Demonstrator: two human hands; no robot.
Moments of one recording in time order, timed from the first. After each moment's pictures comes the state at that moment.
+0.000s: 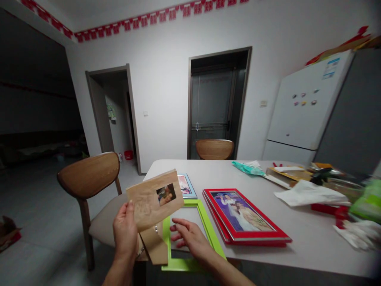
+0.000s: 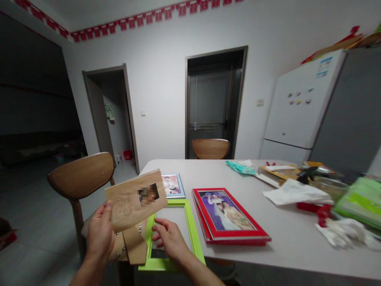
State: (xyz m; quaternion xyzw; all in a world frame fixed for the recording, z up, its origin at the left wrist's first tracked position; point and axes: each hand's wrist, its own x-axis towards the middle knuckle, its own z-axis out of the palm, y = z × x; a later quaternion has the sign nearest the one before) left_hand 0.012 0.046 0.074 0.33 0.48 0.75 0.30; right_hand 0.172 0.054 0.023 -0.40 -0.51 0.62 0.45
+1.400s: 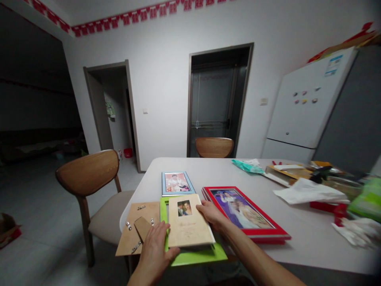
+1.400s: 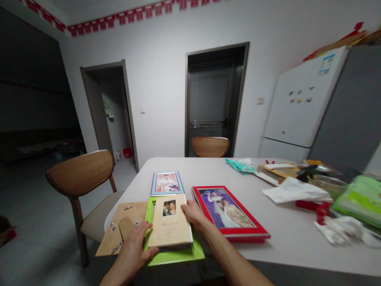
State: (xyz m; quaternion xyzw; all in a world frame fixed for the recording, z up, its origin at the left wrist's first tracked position) left_hand 0.039 0.031 0.009 0.75 0.60 0.25 0.13; right_hand 0.236 0.124 0.016 -0.52 -0.49 0.55 0.43
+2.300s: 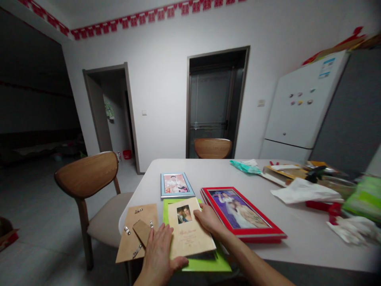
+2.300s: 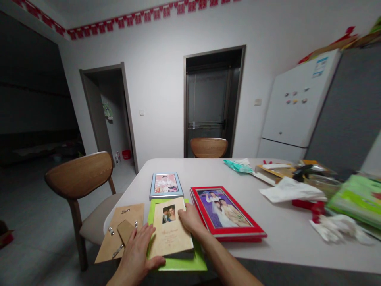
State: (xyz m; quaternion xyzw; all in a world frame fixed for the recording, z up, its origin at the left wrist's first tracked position) left_hand 0.054 0.019 0.019 0.78 0.59 0.16 0.10; right_hand 0.235 0.110 0.017 -0.61 -0.66 0.28 0.35
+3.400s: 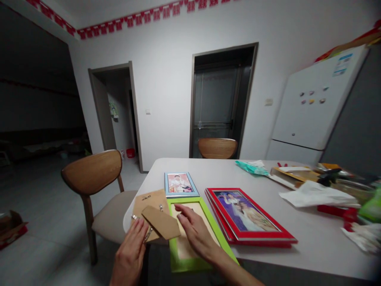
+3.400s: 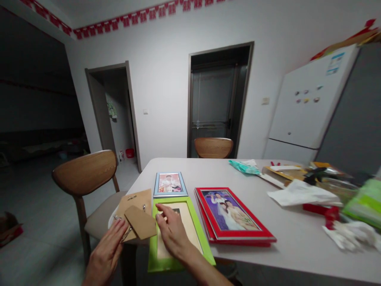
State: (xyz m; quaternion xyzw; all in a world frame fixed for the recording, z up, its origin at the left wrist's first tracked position) left_hand -0.033 0.016 -0.007 0.76 0.52 0.34 -0.20; right_hand 0.181 0.053 0.054 -0.43 -0.73 0.30 0.44
